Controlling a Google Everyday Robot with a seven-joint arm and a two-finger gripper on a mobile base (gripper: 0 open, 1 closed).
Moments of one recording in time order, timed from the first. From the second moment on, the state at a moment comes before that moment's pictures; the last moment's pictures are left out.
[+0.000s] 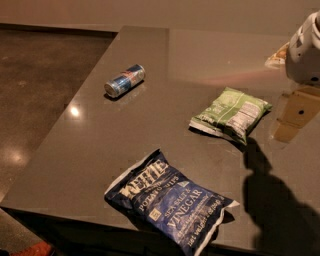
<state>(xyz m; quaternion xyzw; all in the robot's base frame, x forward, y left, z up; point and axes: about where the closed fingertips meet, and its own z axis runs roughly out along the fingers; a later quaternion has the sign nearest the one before) 0.438 -0.217 0.976 -0.60 0.78 -0.03 0.16</state>
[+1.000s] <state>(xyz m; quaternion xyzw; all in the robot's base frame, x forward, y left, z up) 0.460 -0.219 0.957 -0.64 0.75 -0.03 0.15</state>
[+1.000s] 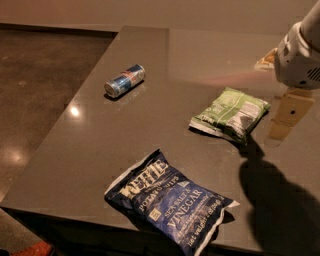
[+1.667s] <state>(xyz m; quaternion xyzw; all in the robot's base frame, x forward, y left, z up) 0.482 -0.217 0.917 -0.71 0.69 -0.01 0.15</state>
